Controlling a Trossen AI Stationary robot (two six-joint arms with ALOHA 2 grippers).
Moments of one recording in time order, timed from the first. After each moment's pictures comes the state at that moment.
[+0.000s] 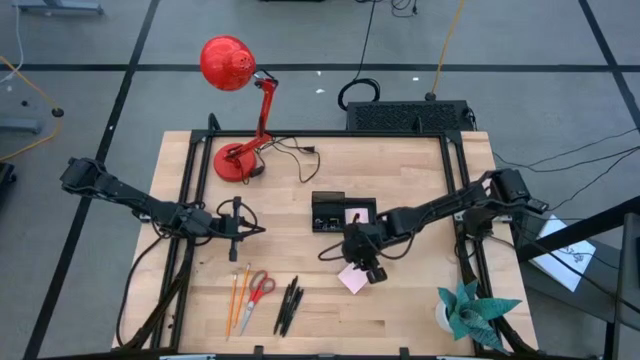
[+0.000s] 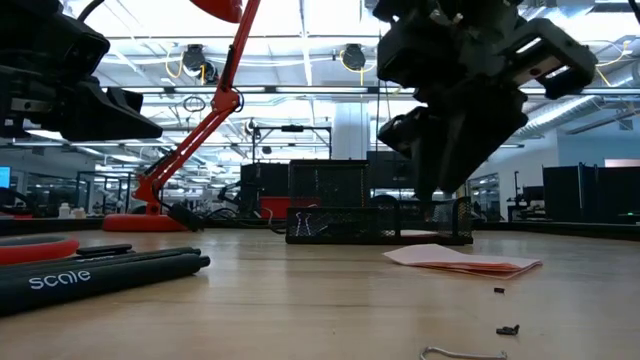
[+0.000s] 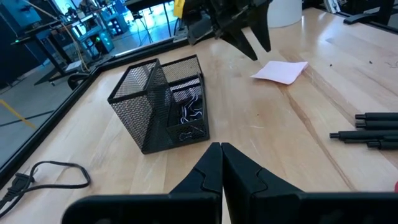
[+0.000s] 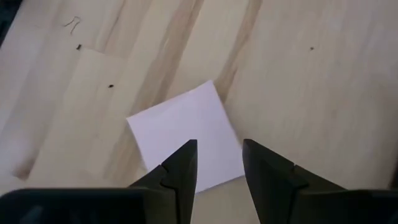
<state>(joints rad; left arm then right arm) -0.33 0.73 0.04 0.42 -0.32 0.17 0.20 1.70 1.01 -0.38 -0.24 -0.07</state>
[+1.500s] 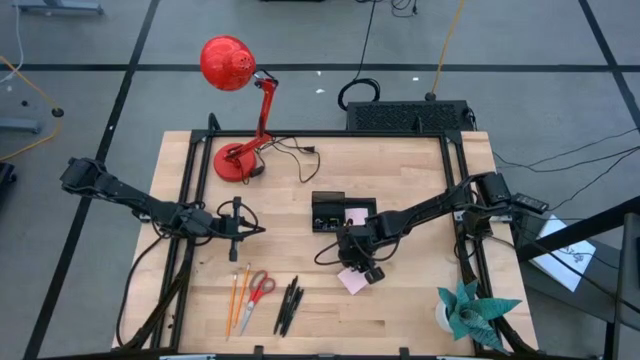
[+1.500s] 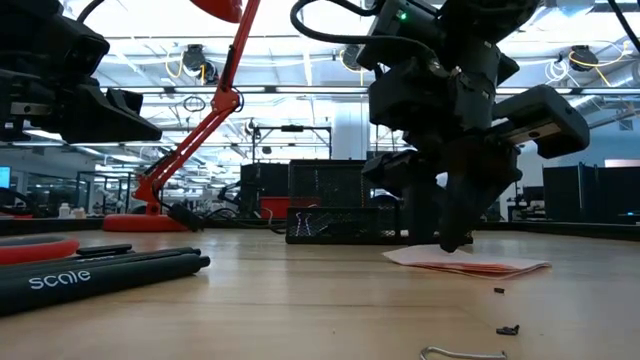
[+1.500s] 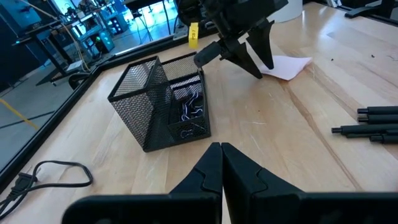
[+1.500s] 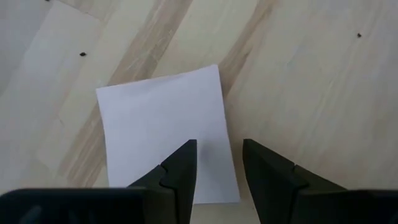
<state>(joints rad) -0.33 0.73 0.04 0.41 -0.32 0.19 0.17 1.84 1.01 -0.31 -0.29 -0.22</state>
